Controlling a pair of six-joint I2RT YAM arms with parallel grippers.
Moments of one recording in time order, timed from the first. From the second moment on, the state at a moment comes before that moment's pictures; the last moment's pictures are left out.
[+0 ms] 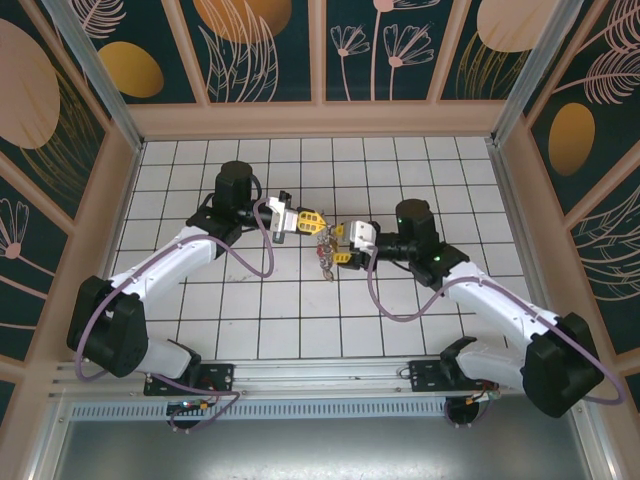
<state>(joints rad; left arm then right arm) -0.49 1.43 1.01 0.11 1.20 0.78 0.58 1.15 0.71 0.05 -0.75 -0.63</state>
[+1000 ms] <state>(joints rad) -0.49 1.43 0.98 0.15 1.11 0.76 0.60 1.07 0.71 -0.02 -0.49 -0.63</state>
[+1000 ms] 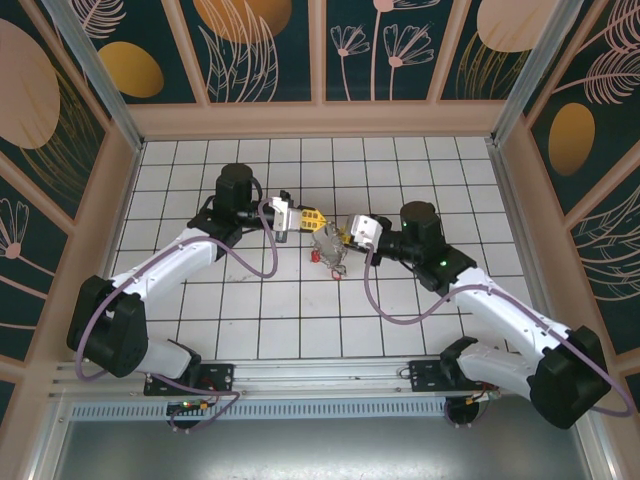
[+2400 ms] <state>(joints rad) -0.44 1.31 0.78 0.40 0.70 0.32 0.60 1.30 1.46 -0.61 -0.18 -1.18</state>
